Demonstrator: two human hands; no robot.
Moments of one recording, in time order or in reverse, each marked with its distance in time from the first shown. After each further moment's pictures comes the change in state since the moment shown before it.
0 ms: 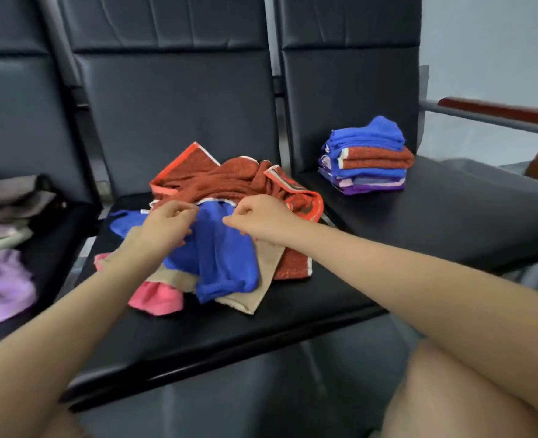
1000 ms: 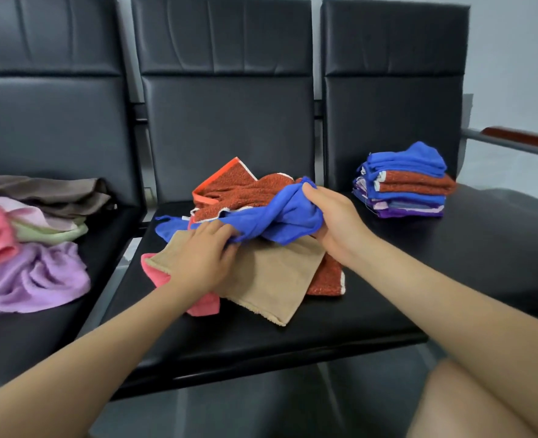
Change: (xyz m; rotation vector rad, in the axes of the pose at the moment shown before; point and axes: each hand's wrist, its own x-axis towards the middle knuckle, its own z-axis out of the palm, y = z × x) left_hand -0.028 -0.037 -0.010 0.635 0.193 0.652; right_hand -0.010 0.004 -0.021 1.109 0.196 0.075
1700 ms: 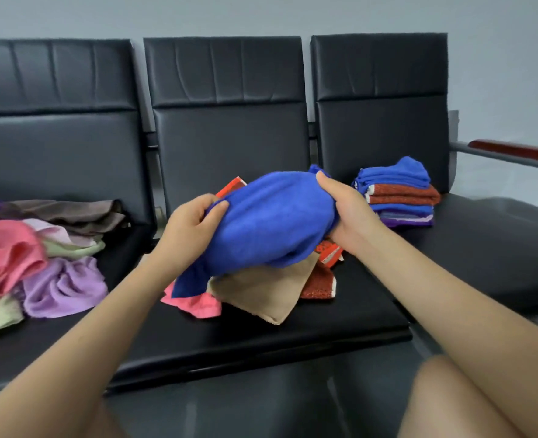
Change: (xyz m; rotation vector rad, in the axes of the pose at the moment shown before) left_hand 0.024 0.045 -0.089 -0.446 0.112 -0.196; right_hand -0.024 -0.050 -0.008 0.348 -0.037 0.068
